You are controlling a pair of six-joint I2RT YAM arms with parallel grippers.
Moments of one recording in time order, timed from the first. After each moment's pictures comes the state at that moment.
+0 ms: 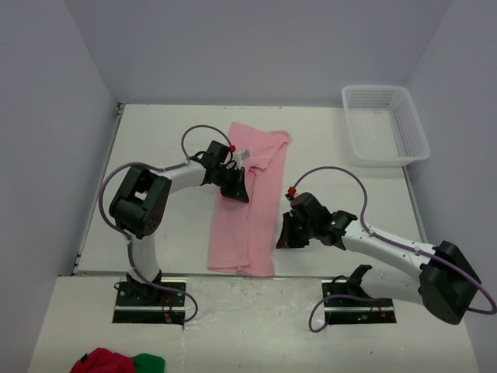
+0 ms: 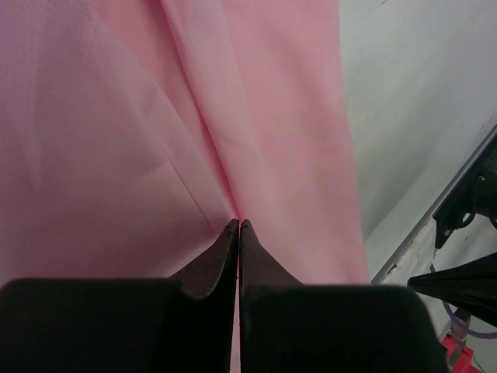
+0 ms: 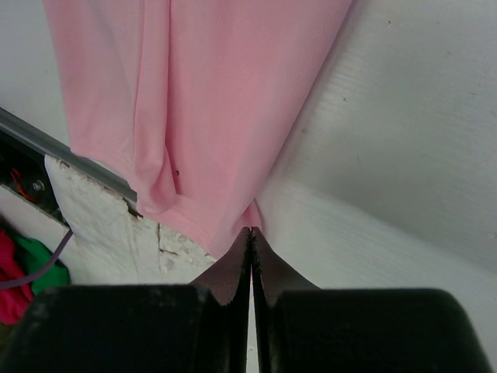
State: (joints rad) left arm -0.48 1.89 1.16 -0.30 0.59 -0.31; right arm 0.80 1.15 0.59 -0.41 -0.20 0.79
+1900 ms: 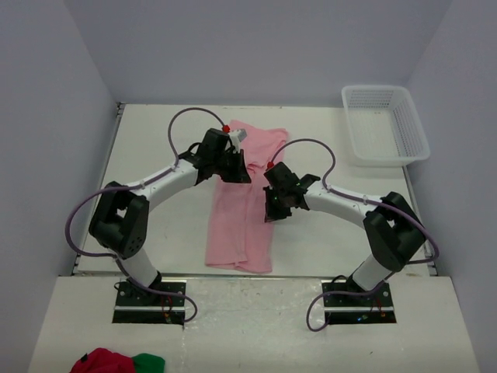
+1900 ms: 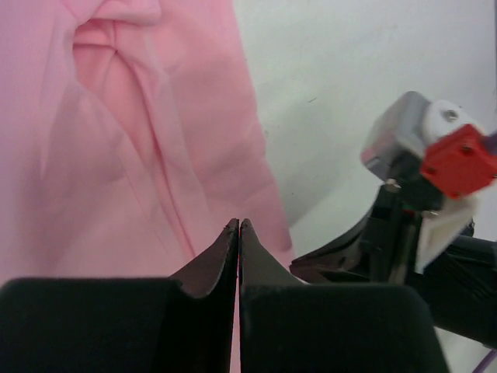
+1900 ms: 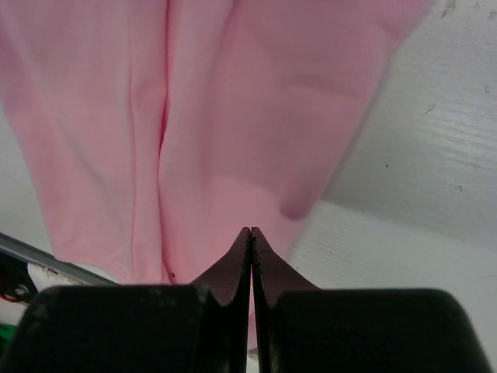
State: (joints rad) left arm -0.53 1.71 1.19 -0.28 0.37 -0.44; right arm 0.74 1.62 1.02 -0.51 -0.10 0.67
